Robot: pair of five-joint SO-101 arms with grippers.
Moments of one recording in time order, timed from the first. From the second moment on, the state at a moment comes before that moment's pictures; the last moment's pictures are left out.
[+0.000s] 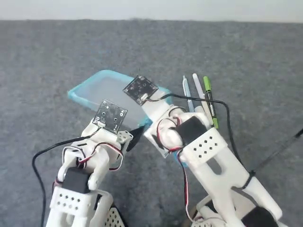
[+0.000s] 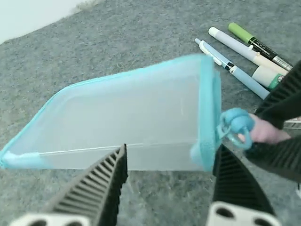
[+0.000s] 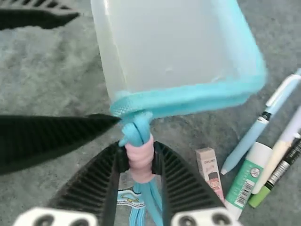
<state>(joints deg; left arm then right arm) 8.5 -78.1 72.8 57.2 -7.8 -40.3 -29.6 30.5 69.0 11.6</state>
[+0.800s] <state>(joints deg) 11.4 -78.5 77.8 49.3 -7.4 -40.7 -27.7 25.7 73.4 11.9</state>
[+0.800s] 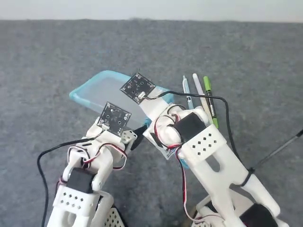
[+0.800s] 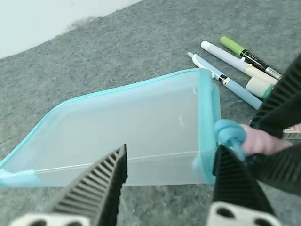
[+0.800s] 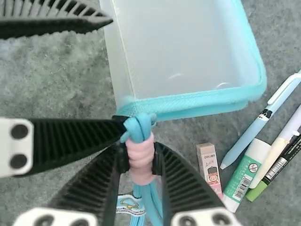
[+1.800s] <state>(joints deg) 0.8 -78.5 80.7 41.1 -7.3 -36.7 -27.7 25.5 77.0 15.8</state>
